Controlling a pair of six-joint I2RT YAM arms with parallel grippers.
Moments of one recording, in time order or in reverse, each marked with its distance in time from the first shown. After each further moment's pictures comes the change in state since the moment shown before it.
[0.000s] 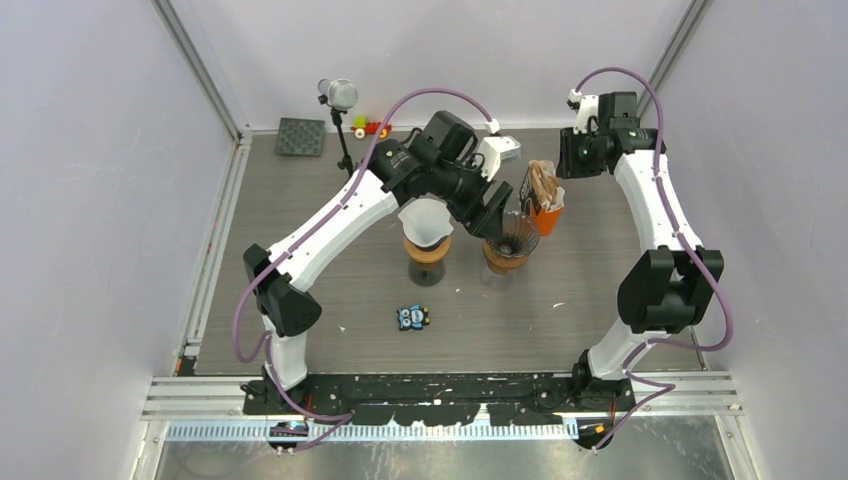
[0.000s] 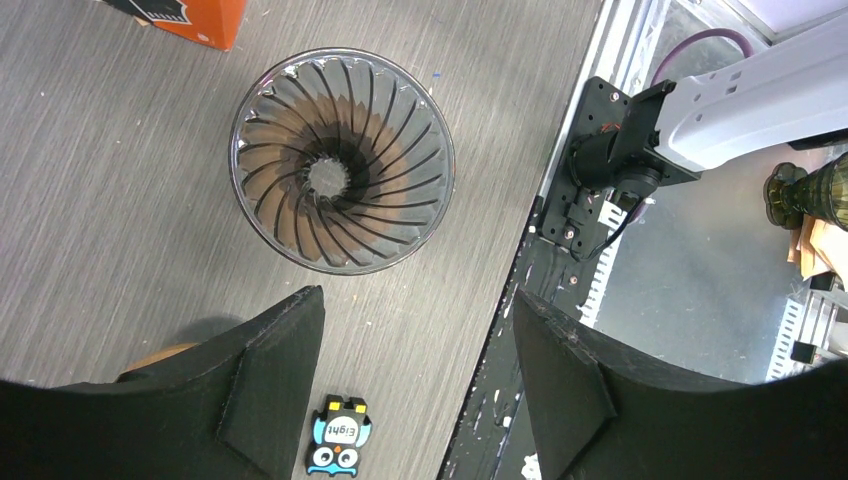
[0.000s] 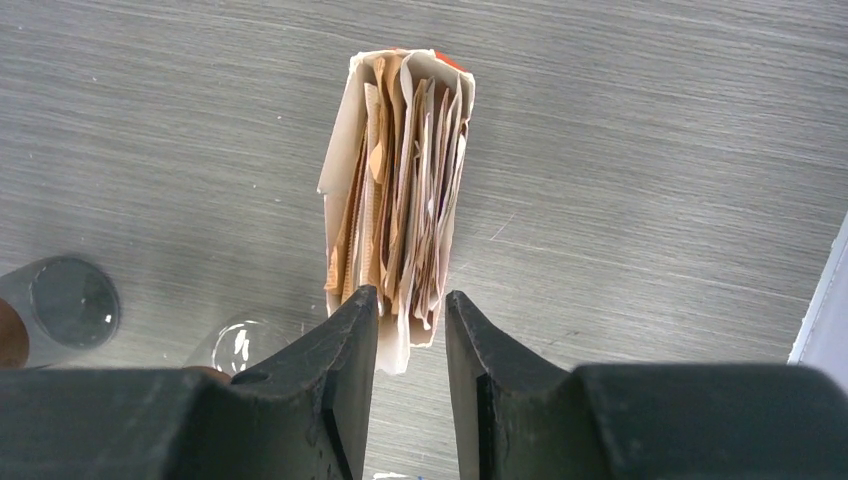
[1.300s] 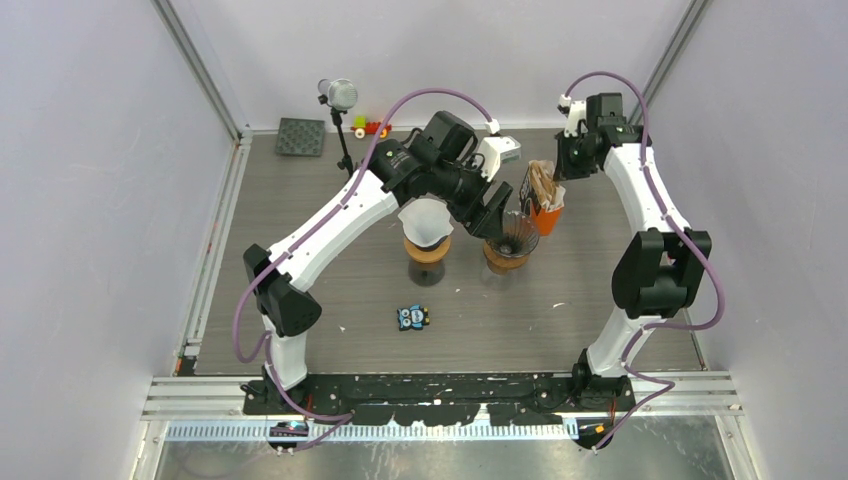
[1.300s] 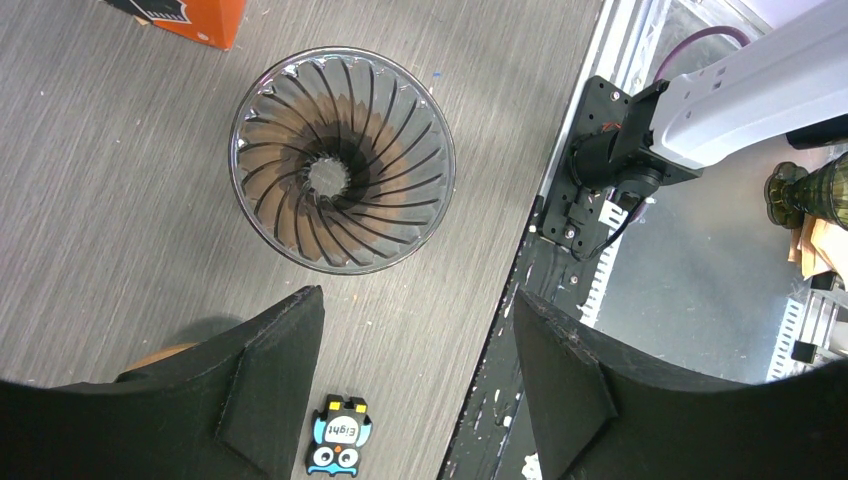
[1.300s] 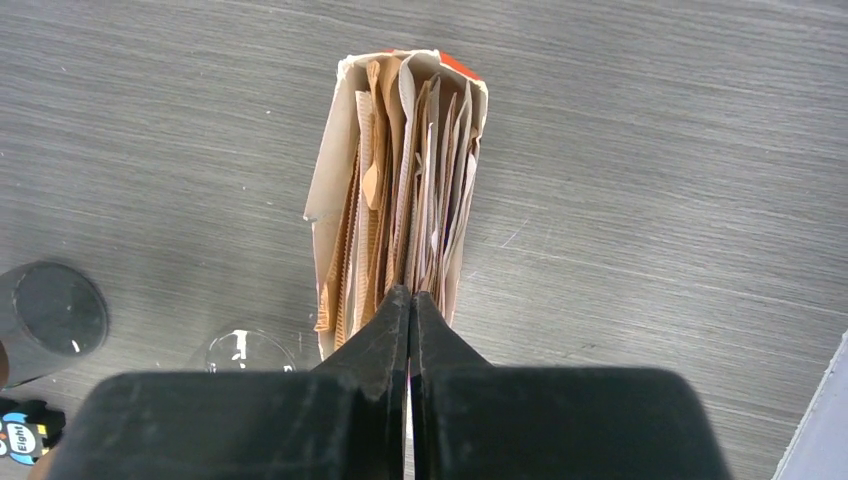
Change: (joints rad) left arm 0.000 0.000 -0.002 0.002 0.000 0.001; right arm 0.016 0.111 0.033 -0.004 0.011 0.011
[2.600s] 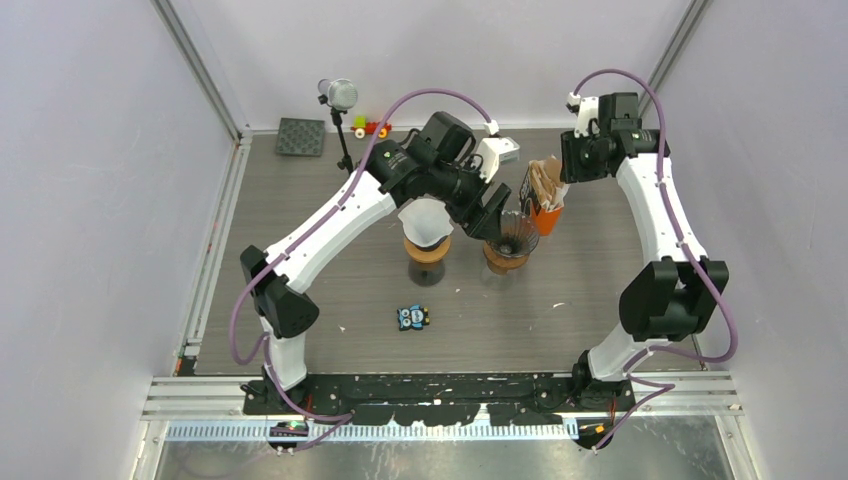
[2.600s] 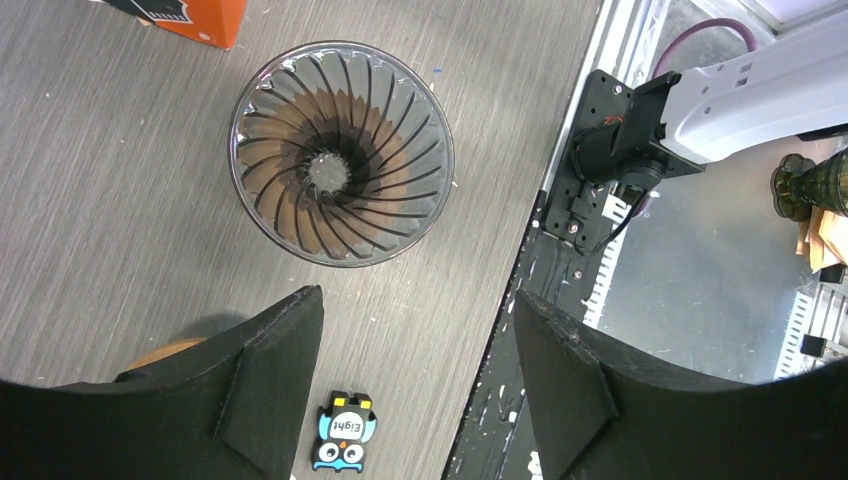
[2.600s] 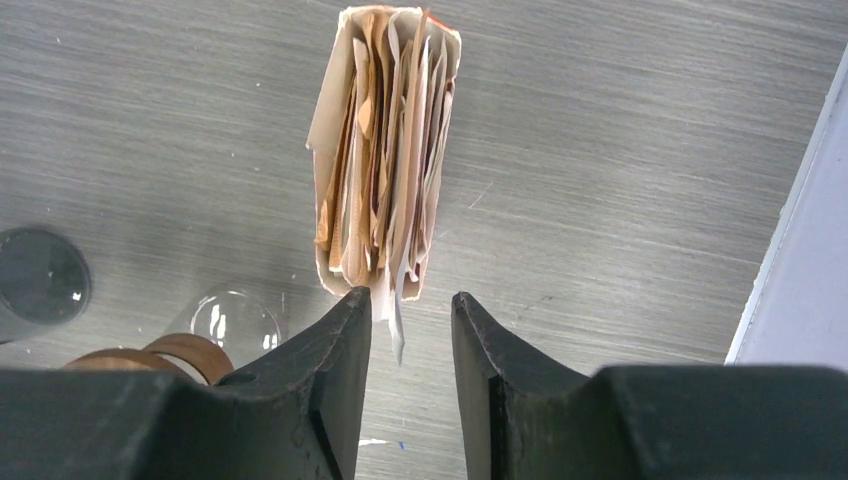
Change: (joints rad) left arm 0.000 -0.016 -0.015 0.000 0.000 0.018; right arm -0.001 -0.140 -0.018 -0.058 0.052 -0.050
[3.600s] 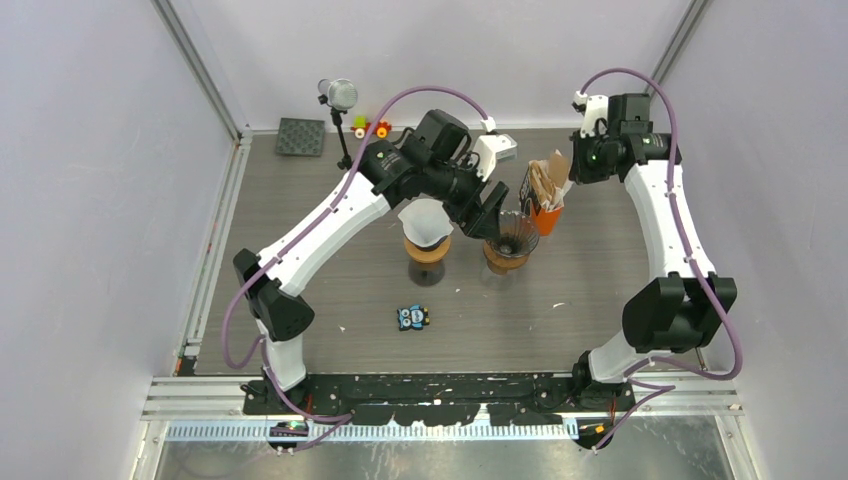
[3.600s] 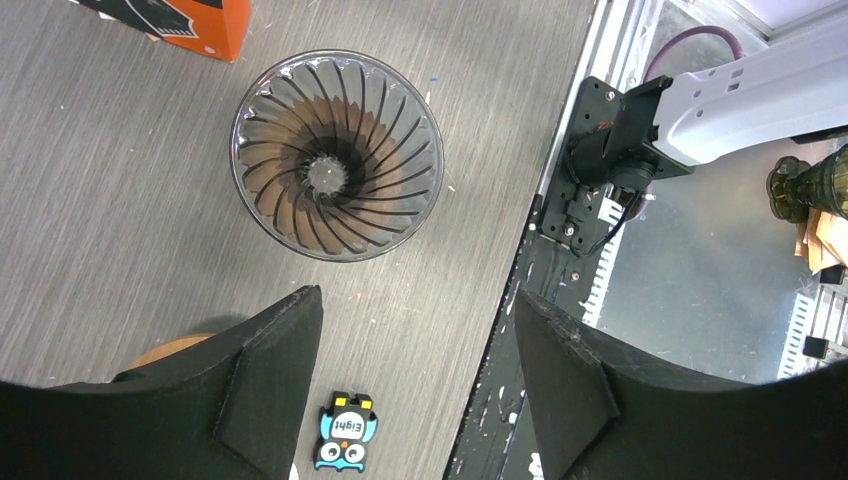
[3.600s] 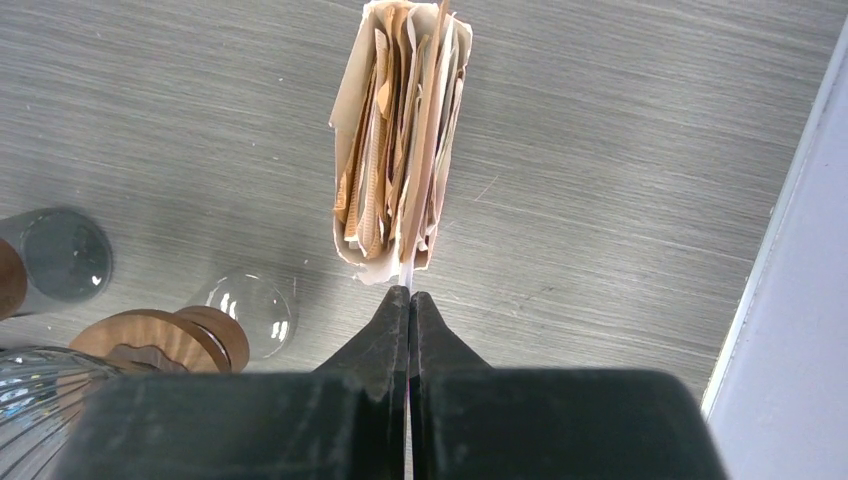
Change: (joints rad) left arm 0.000 -0.029 -0.009 0.006 0.000 0.003; right arm -0.016 -0.071 -0.023 -0.027 -0.041 -0.021
